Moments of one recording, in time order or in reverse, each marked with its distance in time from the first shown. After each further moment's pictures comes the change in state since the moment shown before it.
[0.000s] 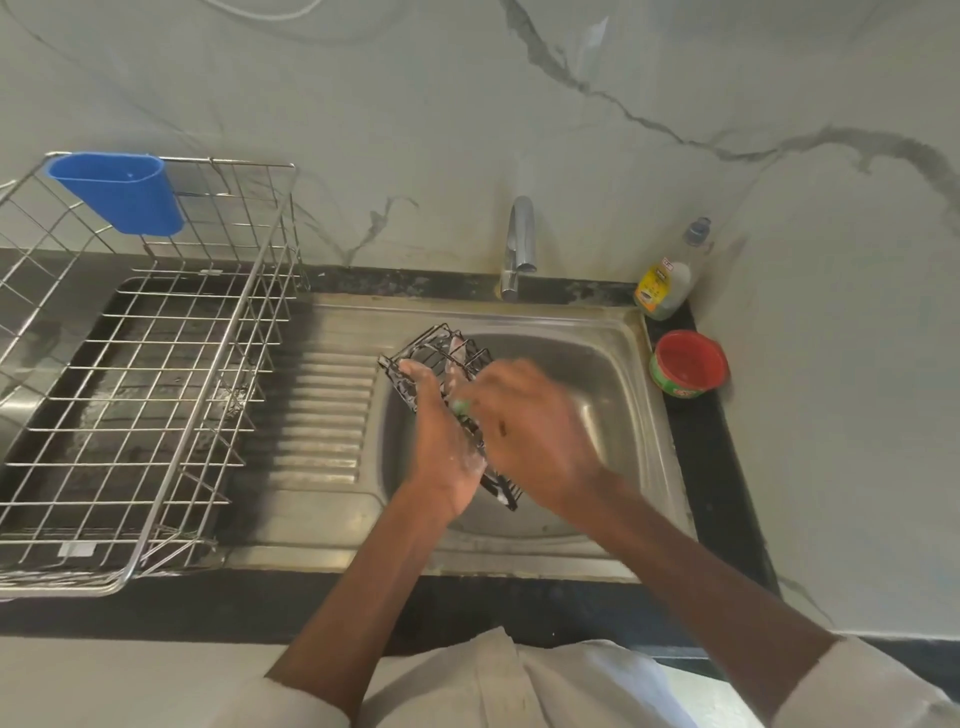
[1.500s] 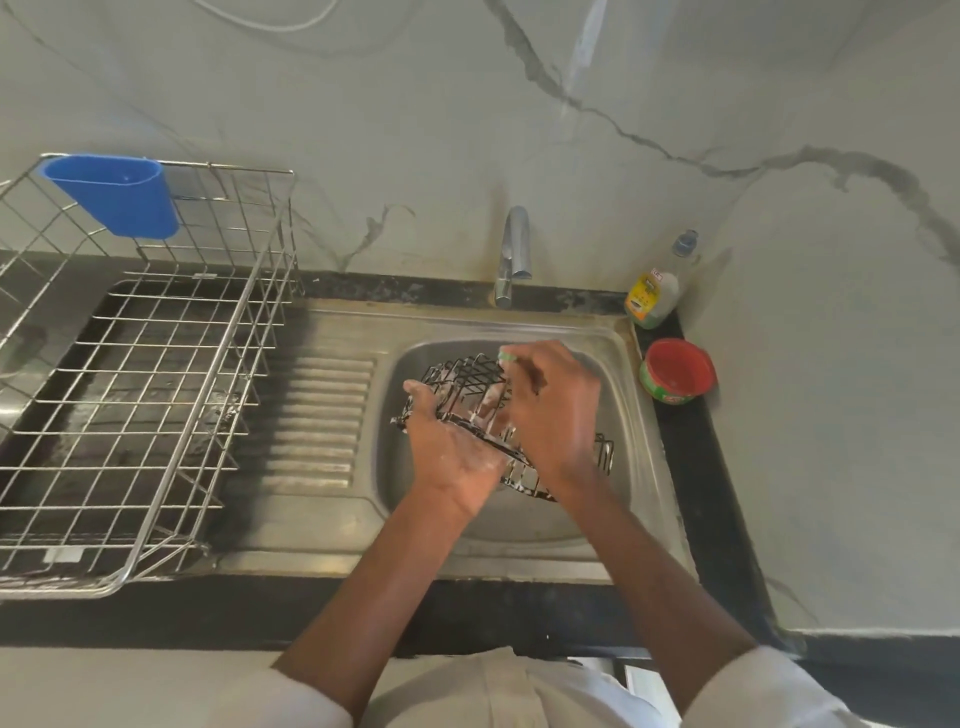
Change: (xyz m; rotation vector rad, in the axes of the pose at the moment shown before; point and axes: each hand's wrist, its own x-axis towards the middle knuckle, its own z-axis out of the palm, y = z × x) left_hand -0.013 0.000 0.016 -0.500 -0.060 -0.107; right_hand 0.007 0.013 0.012 0.215 0.349 0.353
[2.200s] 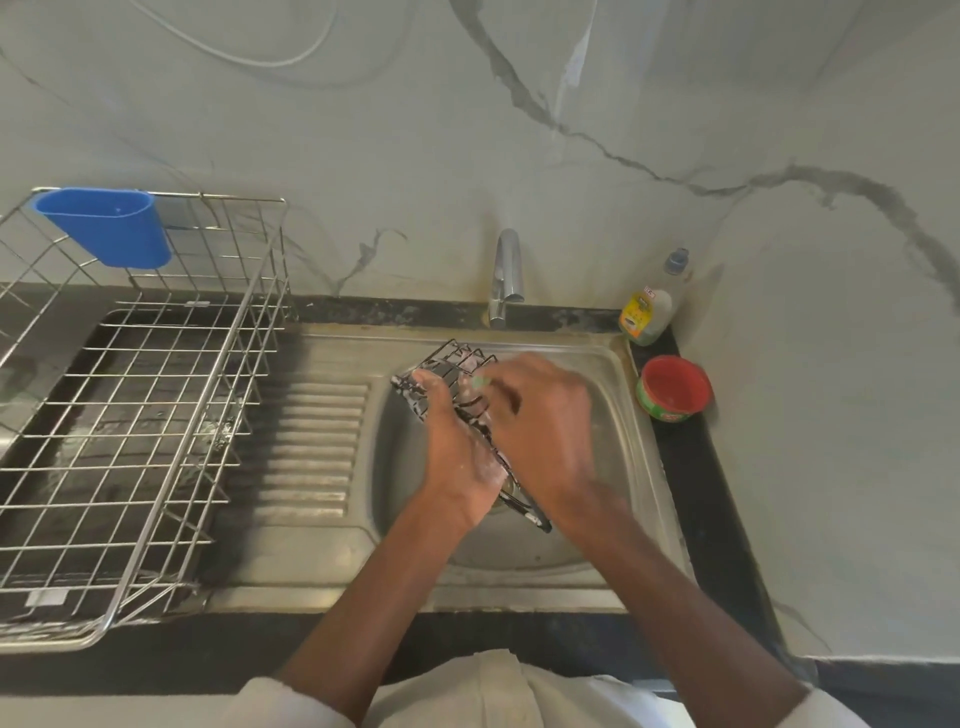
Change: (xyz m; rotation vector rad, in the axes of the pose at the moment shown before) left_hand 0.019 -0.001 0.011 0.309 -0.153 -0.018; right_hand 0.012 -0.024 -0.012 -0.084 -0.094 -0.118
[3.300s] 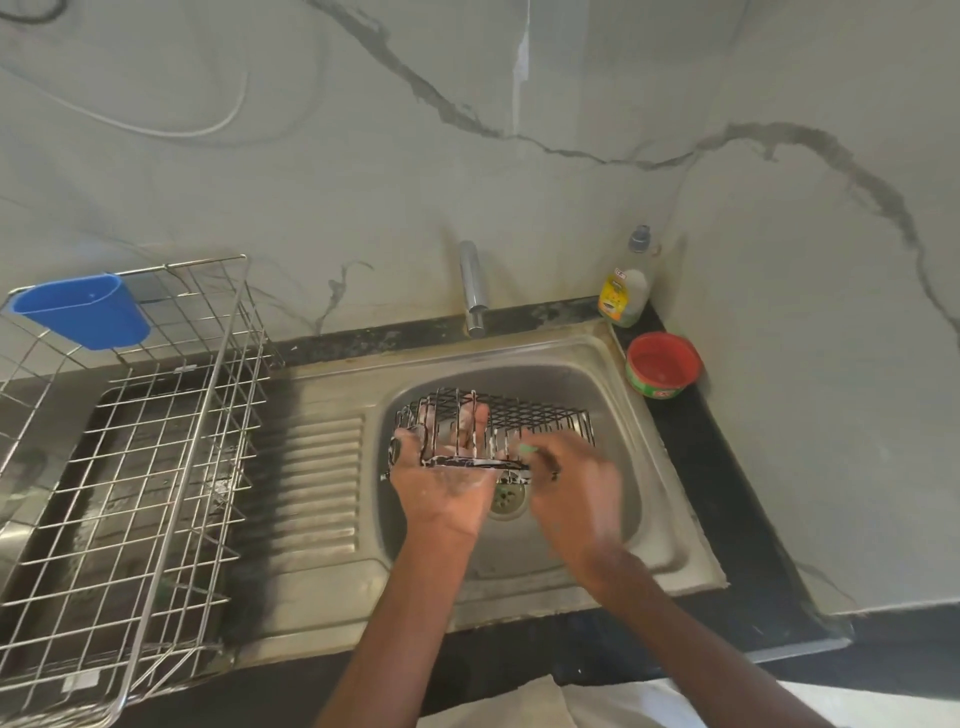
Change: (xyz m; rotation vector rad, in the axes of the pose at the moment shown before) left_hand 0.000 -0.005 0.002 -0.440 0.138 0.045; right_hand -0.068 0.050 -0.003 -0.087 0.015 0.426
